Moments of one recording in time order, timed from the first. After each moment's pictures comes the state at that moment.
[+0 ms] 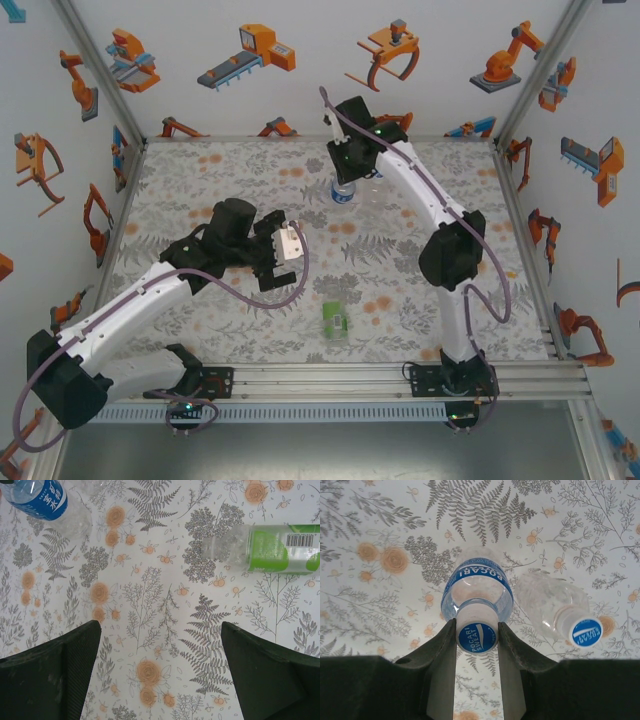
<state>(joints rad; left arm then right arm) -0.74 1.12 0.96 -0.50 0.34 0.72 0.53 2.16 2.24 -1.04 0.03 0.01</state>
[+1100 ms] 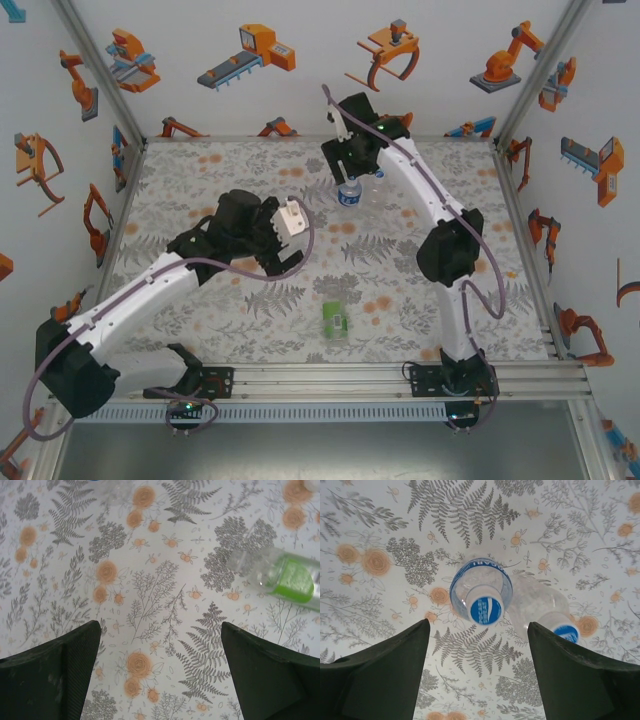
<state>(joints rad) -0.72 1.21 1.03 -0.47 0.19 0.46 0.51 2.16 2.29 -1.07 0.05 -0.02</state>
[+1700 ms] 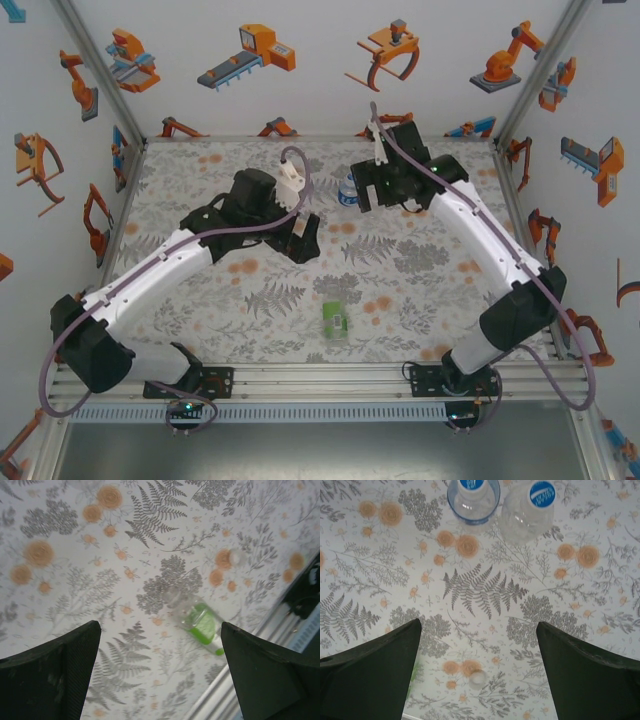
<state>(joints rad) -0.76 1.34 1.22 -0.57 0.22 -0.14 0.51 1.55 1.61 -0.90 0.06 0.11</state>
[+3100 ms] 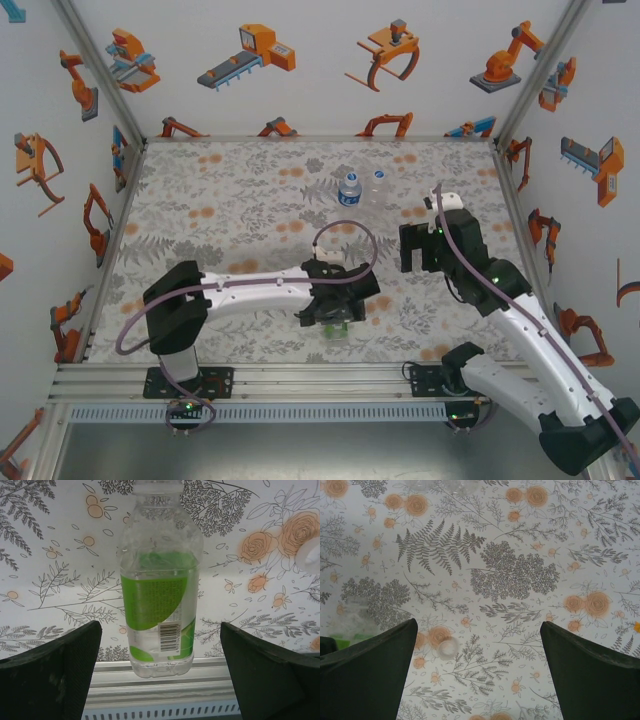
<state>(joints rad) -1.31 1.81 1.34 -0.87 -0.34 -1.28 0.51 0.84 0.92 -0.73 0.23 0.16</state>
